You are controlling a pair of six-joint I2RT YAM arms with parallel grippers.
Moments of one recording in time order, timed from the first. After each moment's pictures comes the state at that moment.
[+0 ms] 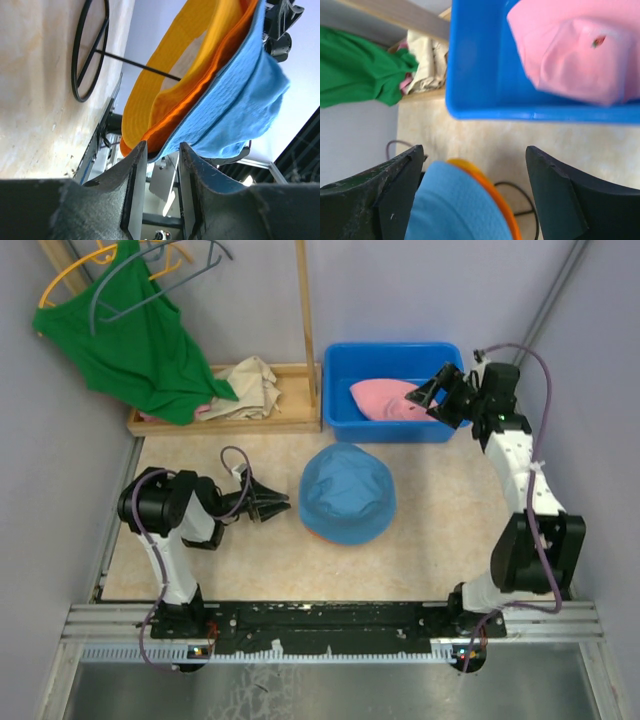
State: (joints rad) left arm -0.17 1.97 0.36 1.53 1.10 -1.74; right arm -0.07 1.43 1.22 -0.25 -0.59 0.63
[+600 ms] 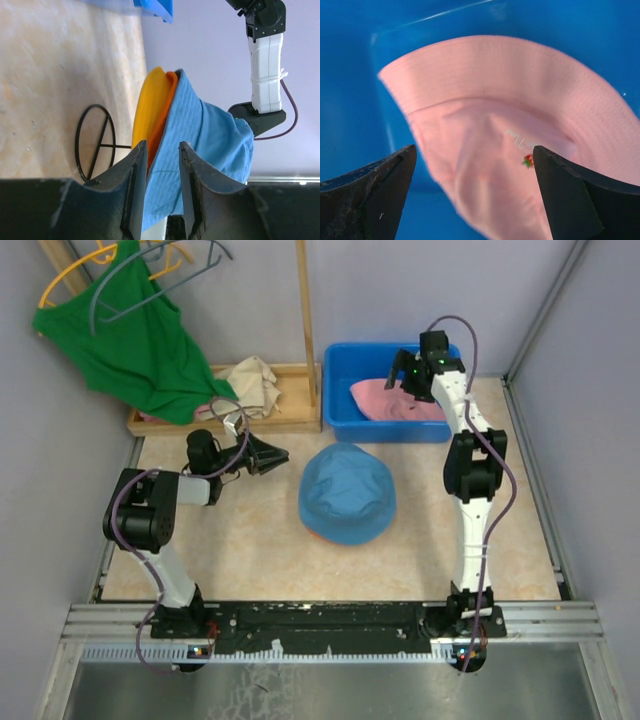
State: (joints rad) left arm -0.13 1.82 0.72 1.02 0.99 -1.33; right arm 0.10 2.31 2.21 -0.67 -0.12 0.40
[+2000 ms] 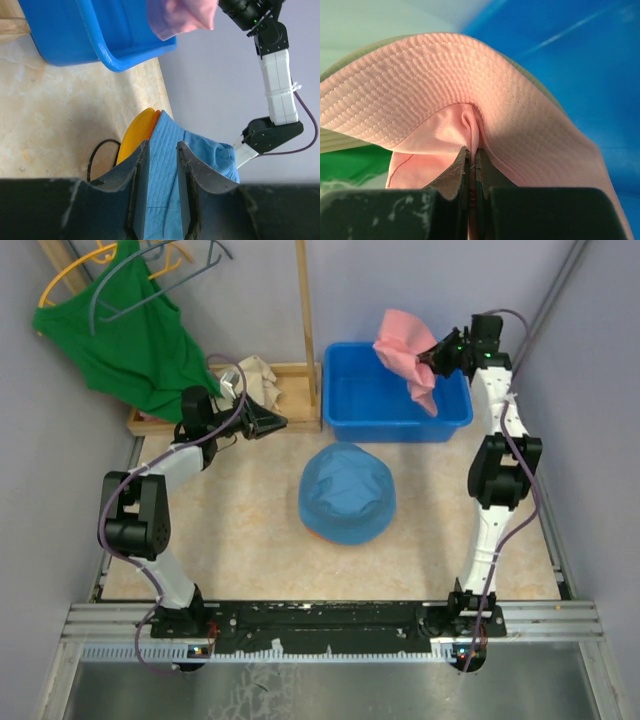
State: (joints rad) left arm -0.12 1.76 1.10 0.47 0.96 -1.01; right arm -0.04 2.26 2.22 -0.57 -0.47 0.78
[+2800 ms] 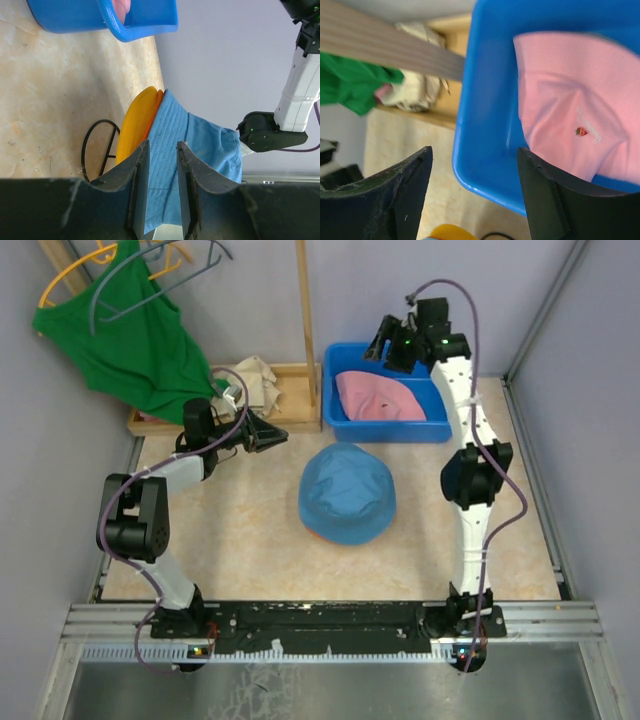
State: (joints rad) left arm -0.12 1.74 1.00 0.52 1.00 -1.05; right arm 0.15 2.25 2.51 -0.80 -0.40 0.48
